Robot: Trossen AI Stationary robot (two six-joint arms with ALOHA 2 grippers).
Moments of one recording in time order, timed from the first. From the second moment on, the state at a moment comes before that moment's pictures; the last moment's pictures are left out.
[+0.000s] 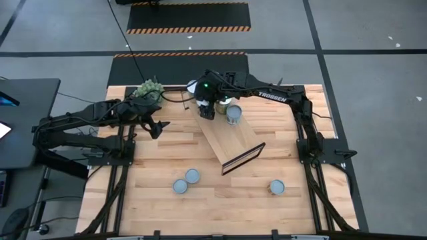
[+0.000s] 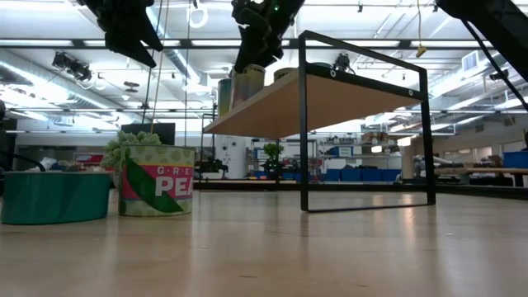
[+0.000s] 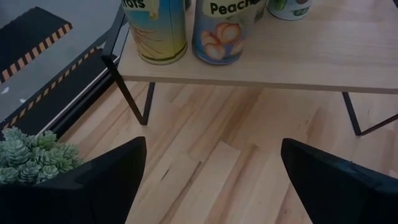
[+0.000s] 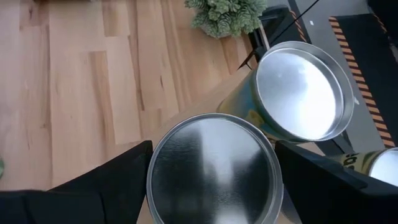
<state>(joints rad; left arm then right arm) 0.19 0.86 0.97 -0.84 -0.28 -0.25 -0.24 2.08 2.24 -1.03 0.11 -0.13</state>
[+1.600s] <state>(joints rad) 0.19 0.86 0.97 -0.83 -0.28 -0.25 -0.19 2.08 2.24 -0.99 0.34 -0.08</state>
